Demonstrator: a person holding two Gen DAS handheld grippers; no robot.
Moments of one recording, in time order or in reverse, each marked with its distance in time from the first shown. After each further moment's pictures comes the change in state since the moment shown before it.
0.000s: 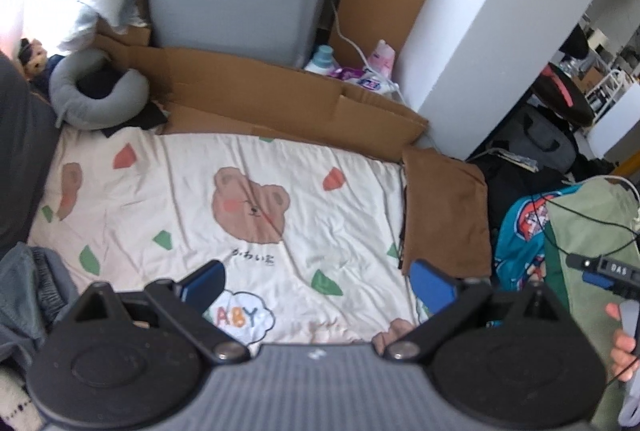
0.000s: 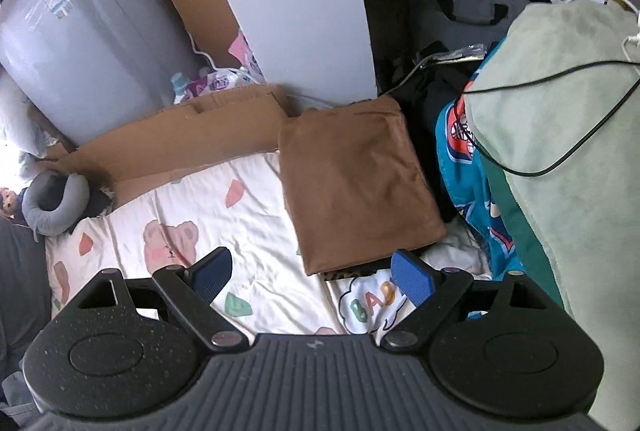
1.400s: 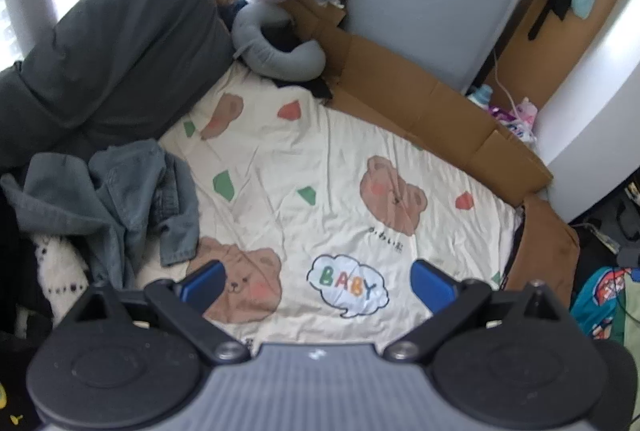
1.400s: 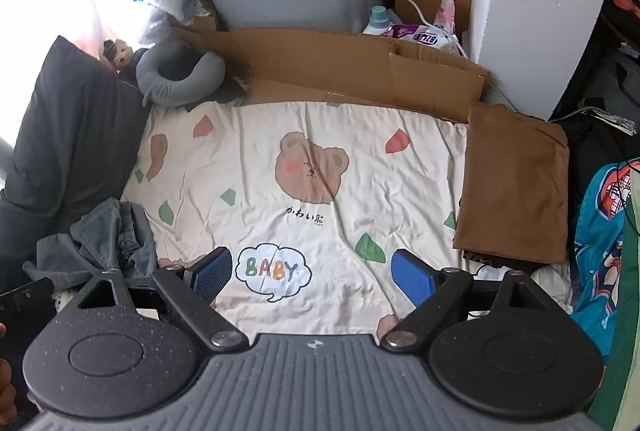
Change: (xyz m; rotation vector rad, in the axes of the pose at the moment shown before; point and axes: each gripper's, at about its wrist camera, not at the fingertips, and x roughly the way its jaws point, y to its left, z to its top) left arm -0.059 0.156 -0.127 -0.342 -0.082 0.237; right arm -0.034 0.245 -0.054 -0.423 0.174 0.173
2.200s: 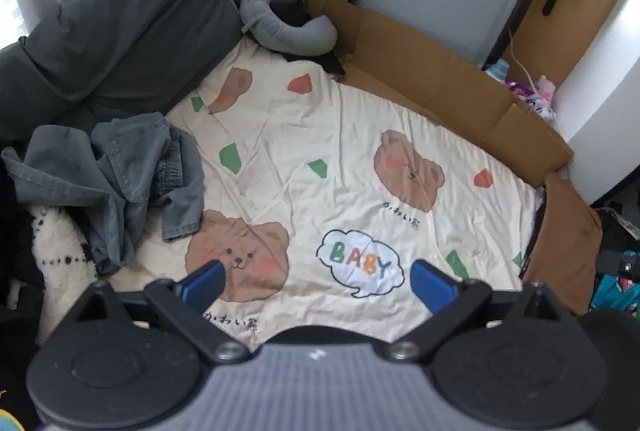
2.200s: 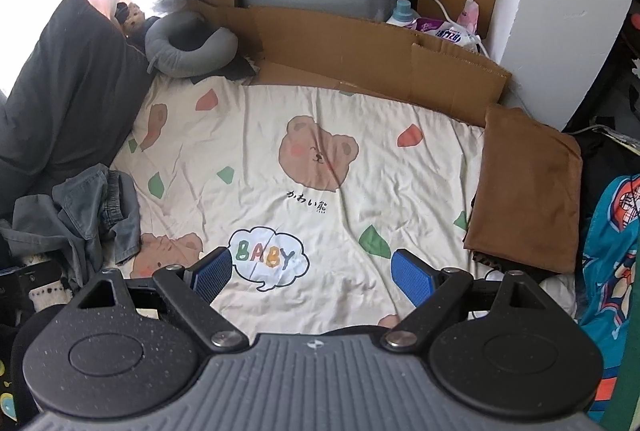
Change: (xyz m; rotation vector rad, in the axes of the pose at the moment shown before) left arm 0.036 -0.016 -0.041 0.008 0.023 0.059; right arm 0.053 0.029 -0.054 -0.102 -0.024 -0.029
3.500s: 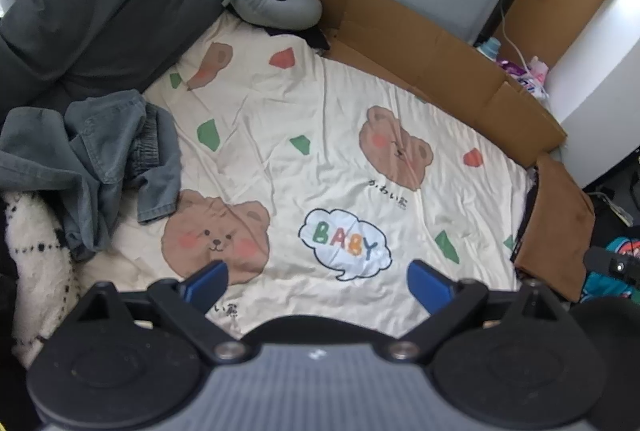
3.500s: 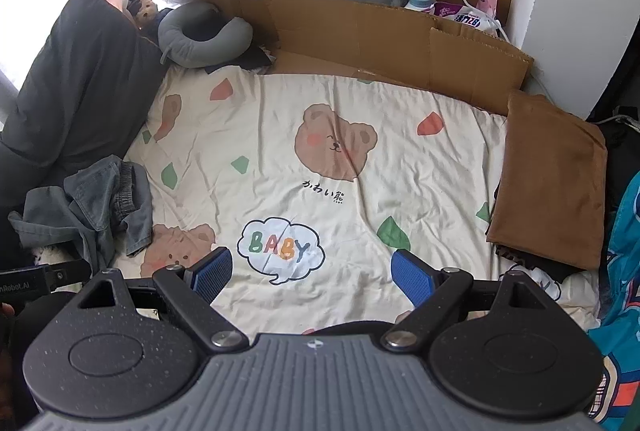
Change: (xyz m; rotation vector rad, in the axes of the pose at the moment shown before) left arm 0.027 -0.005 -0.006 0.004 0.061 -0.047; right arm 0.024 -0.009 -0.009 -0.022 0.005 0.067
